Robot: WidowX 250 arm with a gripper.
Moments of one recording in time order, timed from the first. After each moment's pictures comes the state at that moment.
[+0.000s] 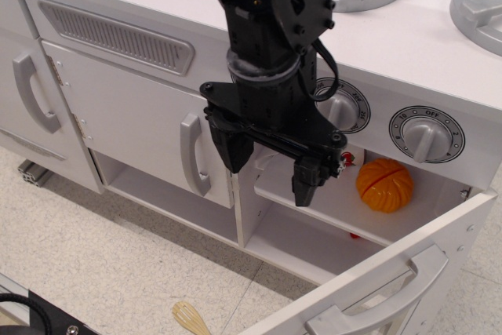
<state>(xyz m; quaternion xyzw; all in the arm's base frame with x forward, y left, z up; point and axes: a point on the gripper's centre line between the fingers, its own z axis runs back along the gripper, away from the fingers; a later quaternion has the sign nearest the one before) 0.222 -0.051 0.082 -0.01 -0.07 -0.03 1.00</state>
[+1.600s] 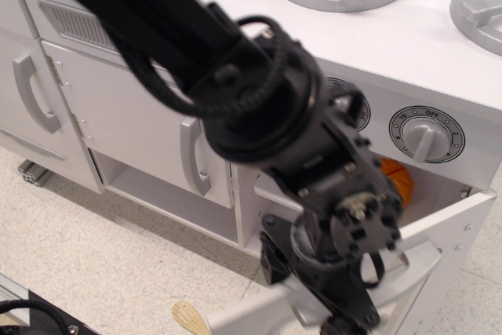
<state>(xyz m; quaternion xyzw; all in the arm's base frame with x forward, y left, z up) 0.191 -0.092 -0.005 0.04 -0.05 -0.14 0.99</state>
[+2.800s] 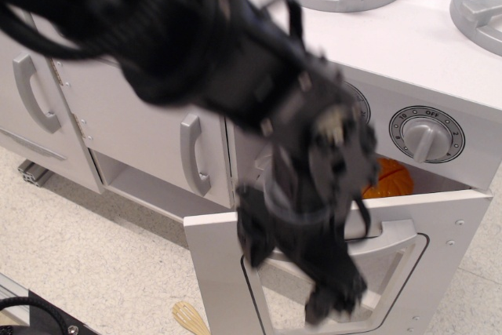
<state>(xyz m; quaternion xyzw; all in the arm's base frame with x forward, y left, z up) 0.175 -0.092 0.021 0.01 -0.03 -0.12 0.99</state>
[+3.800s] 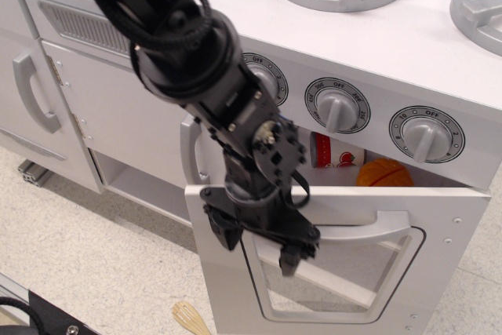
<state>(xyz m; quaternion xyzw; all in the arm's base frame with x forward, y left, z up) 0.228 -0.030 -0.027 0.00 -0.09 0.03 1.00</state>
